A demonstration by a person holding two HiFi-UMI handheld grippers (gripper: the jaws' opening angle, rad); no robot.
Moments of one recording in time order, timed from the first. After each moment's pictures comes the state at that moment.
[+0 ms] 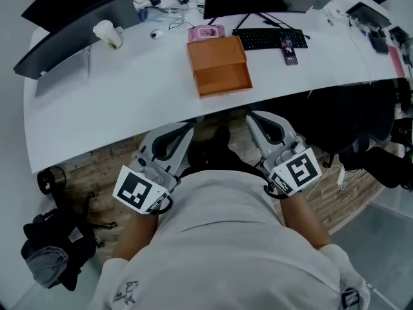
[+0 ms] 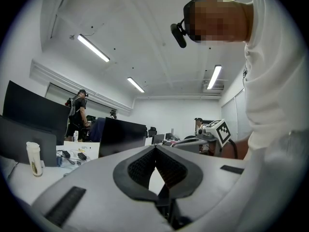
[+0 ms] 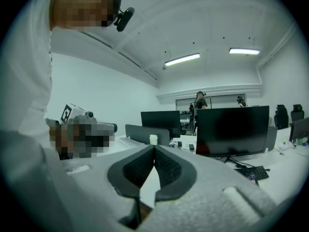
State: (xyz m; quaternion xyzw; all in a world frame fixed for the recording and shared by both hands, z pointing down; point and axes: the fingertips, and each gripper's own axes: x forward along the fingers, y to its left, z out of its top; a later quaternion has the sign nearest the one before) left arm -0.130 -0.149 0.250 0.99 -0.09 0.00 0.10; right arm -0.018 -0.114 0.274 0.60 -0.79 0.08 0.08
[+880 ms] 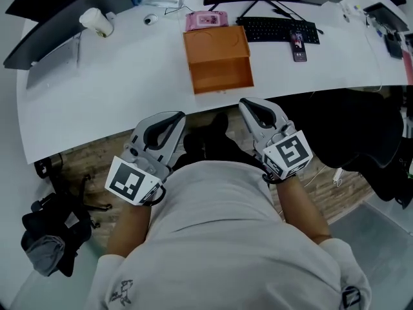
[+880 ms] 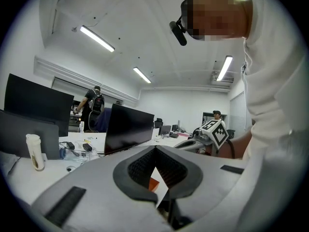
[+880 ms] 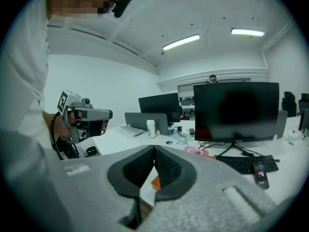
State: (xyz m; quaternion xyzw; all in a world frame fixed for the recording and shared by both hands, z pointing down) left arm -0.070 -0.215 0.304 0.99 -0.12 0.05 0.11; right arm 0.048 -0.186 0.367 0.57 -0.80 0.15 0.12
